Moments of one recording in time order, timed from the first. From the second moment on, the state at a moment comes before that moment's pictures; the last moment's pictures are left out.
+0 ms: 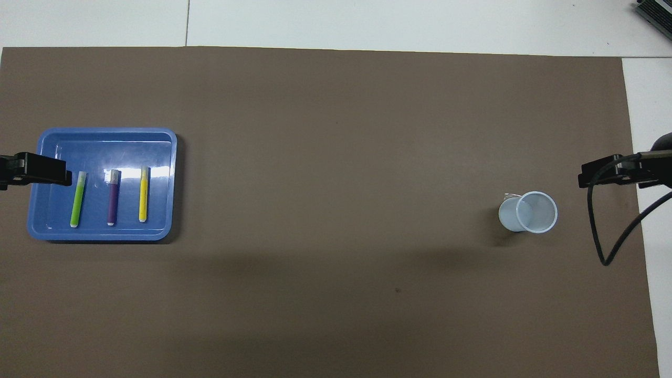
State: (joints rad) left arm -0.01 -0.09 -0.03 -1.65 -0.02 1.59 -0.04; right arm 0.06 -0.03 -0.09 -1.64 -0.02 1.57 0.01
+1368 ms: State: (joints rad) left arm -0.01 -0.09 -0.04 -1.67 -0.02 1.59 -0.04; right arm 0.08 -0.08 -0.07 -1.67 0.11 1.55 0.17
